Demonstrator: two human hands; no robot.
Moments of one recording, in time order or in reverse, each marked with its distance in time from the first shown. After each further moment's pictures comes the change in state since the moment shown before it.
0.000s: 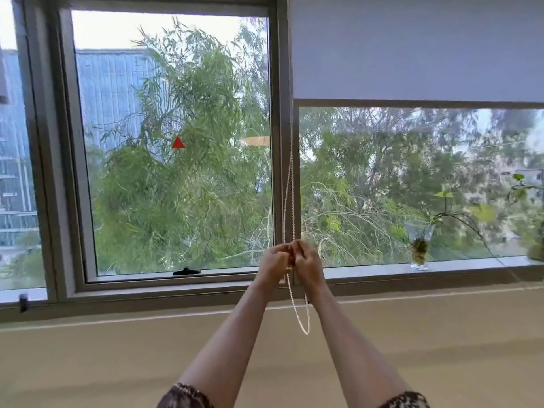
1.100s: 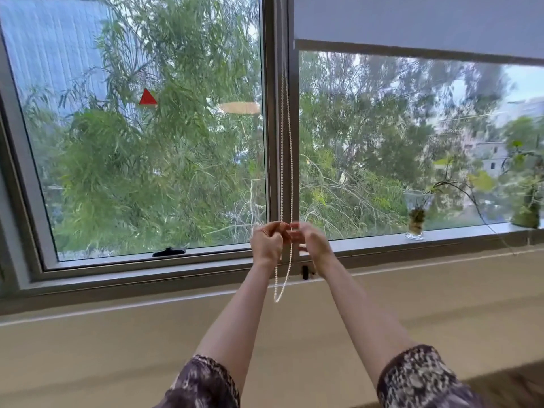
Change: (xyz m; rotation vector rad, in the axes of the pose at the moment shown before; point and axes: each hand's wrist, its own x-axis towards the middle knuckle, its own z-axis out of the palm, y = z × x) left_hand 0.108 -0.084 -0.058 0.026 0.266 0.048; right_hand 0.070 0.098 0.041 0.031 -0.136 0.296
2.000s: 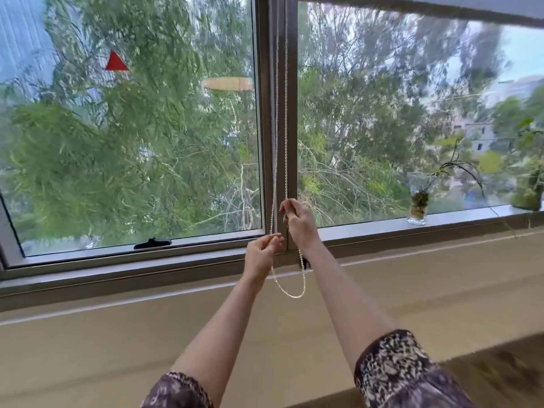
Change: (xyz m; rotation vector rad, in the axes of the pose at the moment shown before) left_hand 0.060 -0.100 -0.009 -0.024 -0.183 -0.063; right_hand 0.076 0.032 0.030 -0.096 0.140 -0.216
